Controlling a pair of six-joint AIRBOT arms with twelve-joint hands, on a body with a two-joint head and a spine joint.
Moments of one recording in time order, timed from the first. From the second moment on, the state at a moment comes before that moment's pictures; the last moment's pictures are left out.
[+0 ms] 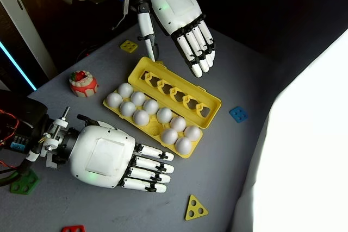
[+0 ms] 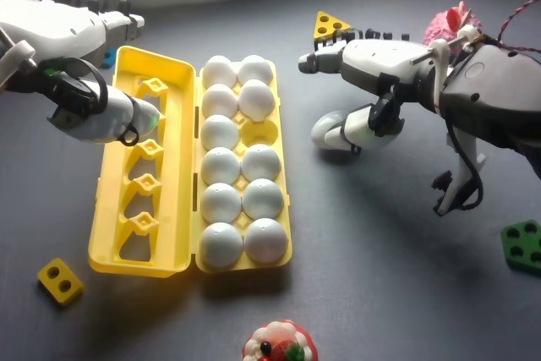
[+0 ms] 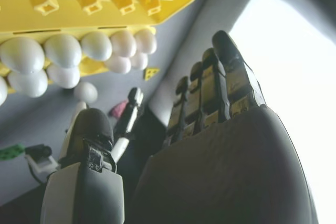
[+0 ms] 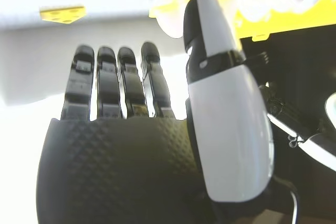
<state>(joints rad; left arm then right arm) 0.27 -0.76 0.72 -1.98 -0.67 2.94 -0.39 -1.36 1.25 1.26 0.41 -1.71</state>
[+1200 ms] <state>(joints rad) 0.15 -0.78 0.74 -1.99 -0.70 2.99 -0.43 -1.40 1.30 1.25 0.38 -1.71</state>
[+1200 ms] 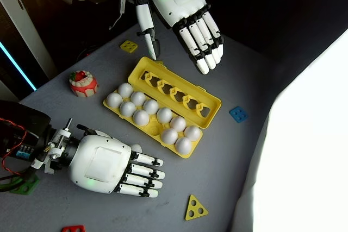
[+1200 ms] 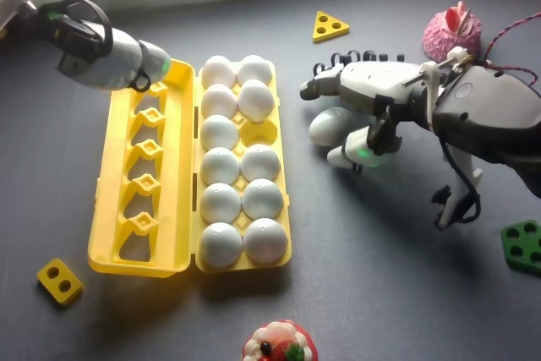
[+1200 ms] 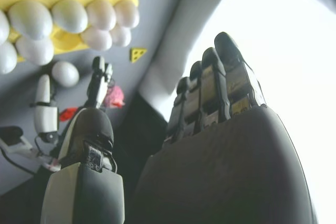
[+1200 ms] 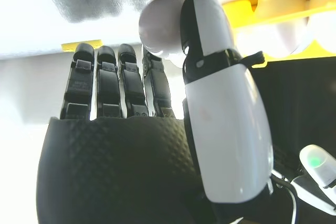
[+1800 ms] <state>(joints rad) 0.16 -0.77 0.73 -1.95 -0.69 2.99 -0.43 -1.40 1.30 1.22 0.38 -1.71</state>
